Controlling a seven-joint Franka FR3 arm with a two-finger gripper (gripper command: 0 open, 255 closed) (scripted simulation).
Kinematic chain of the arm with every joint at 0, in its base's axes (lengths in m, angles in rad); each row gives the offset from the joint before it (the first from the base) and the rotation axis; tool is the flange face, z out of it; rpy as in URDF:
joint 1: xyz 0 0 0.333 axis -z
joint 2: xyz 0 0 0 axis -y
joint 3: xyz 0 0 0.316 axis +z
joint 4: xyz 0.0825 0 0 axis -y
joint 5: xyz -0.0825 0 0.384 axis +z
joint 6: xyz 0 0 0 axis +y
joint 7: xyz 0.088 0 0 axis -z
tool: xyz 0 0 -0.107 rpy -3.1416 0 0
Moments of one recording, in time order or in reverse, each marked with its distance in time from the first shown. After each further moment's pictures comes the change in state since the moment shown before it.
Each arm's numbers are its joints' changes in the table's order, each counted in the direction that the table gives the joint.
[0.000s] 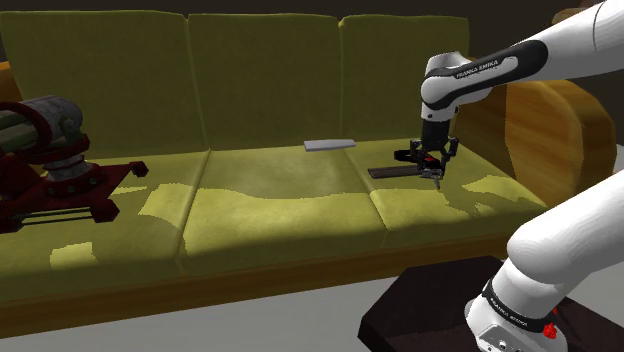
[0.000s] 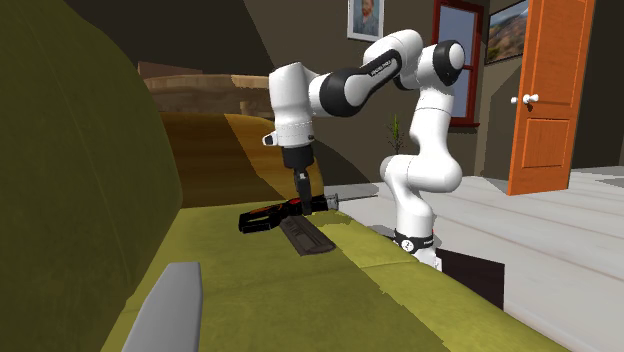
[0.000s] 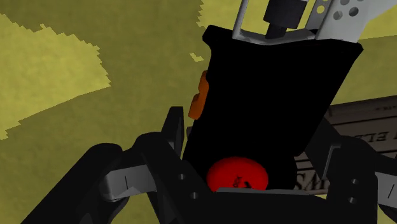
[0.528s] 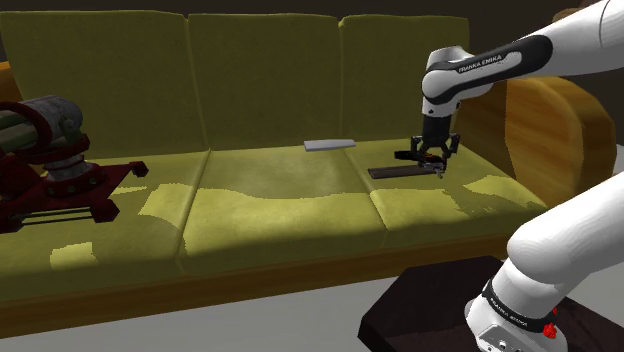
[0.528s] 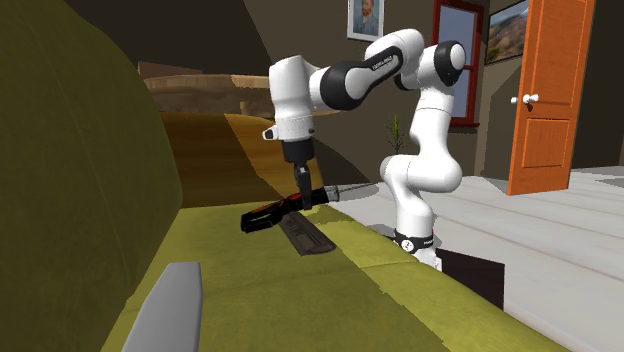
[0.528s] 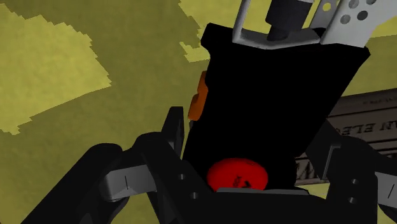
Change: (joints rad) arm -0.002 0.014 0.004 0.025 0.002 0.039 0.001
